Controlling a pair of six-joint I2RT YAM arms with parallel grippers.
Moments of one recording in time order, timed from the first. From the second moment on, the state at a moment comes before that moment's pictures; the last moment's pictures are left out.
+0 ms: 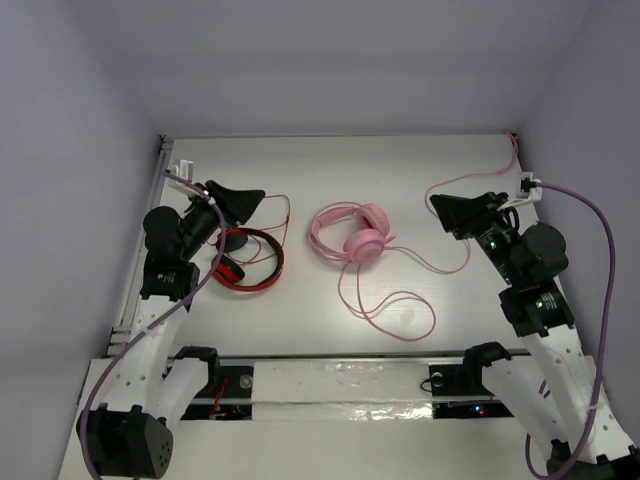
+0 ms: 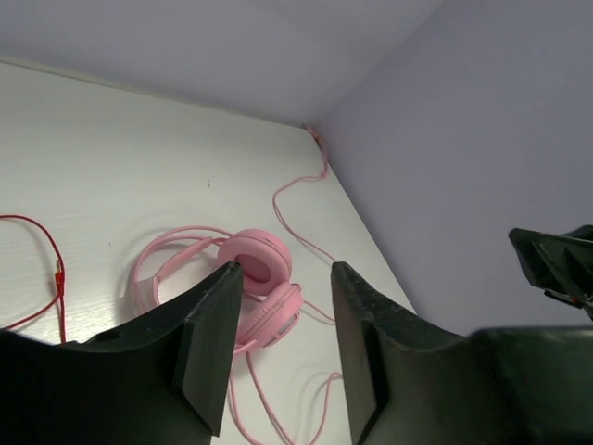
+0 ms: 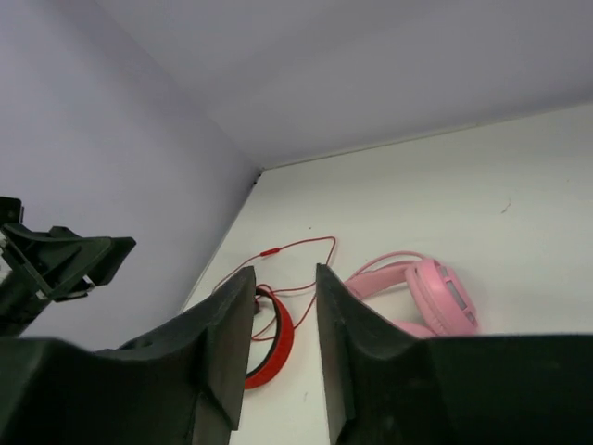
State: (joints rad) left arm -0.07 0.84 0.69 0.24 0.54 -0.77; right arm 0.24 0.63 0.79 -0.02 -0.22 0.63
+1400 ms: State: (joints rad) left arm -0.68 1.73 1.06 -0.06 -0.42 -0.55; right arm 0.24 0.70 0.75 0.01 -0.33 0.64
